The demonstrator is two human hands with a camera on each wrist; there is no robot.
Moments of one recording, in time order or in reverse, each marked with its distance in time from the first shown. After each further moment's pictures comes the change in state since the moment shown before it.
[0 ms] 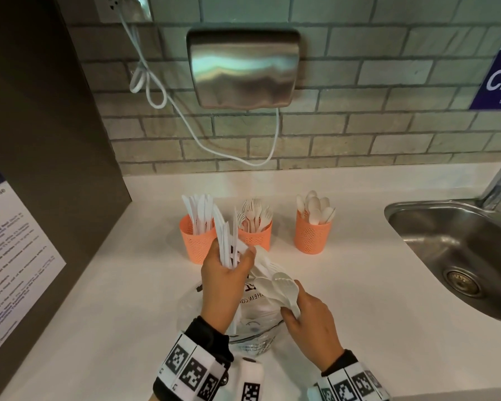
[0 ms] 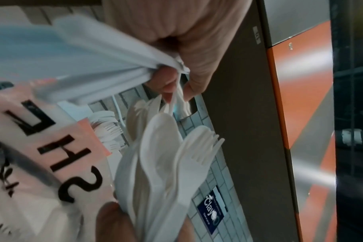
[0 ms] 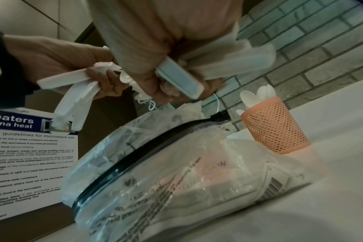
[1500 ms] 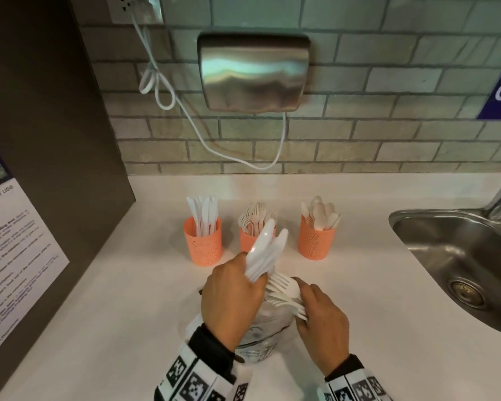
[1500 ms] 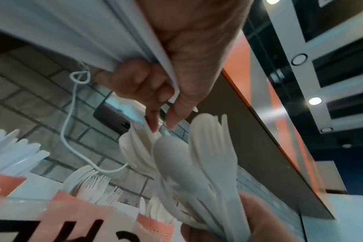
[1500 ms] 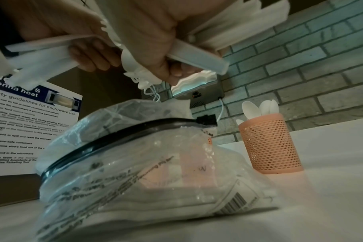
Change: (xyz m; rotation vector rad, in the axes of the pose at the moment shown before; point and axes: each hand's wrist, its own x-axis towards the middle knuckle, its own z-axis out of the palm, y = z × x) left_hand -0.013 0.017 -0.005 0.778 -0.116 0.106; right_hand 0.004 0.002 -0.007 -0.276 0.220 -0.077
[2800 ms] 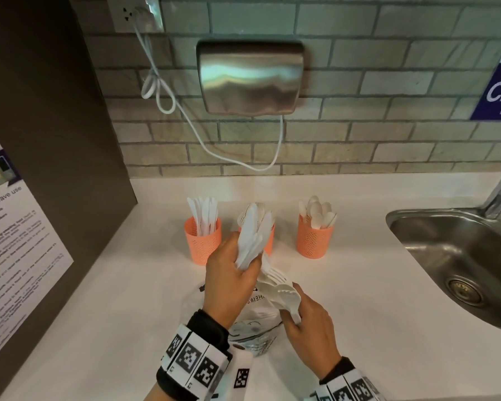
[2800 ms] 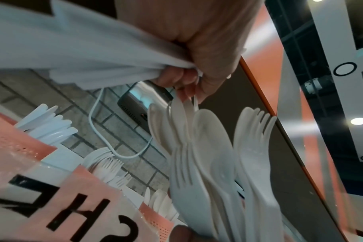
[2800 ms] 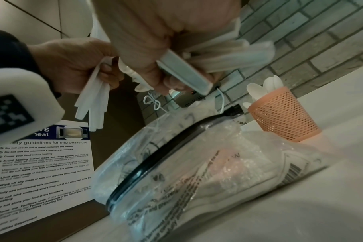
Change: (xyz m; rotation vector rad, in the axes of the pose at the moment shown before) left_hand 0.009 -0.007 0.005 -0.452 0.131 0.216; right_hand -0.014 -0.008 0.010 0.399 -0.065 0.035
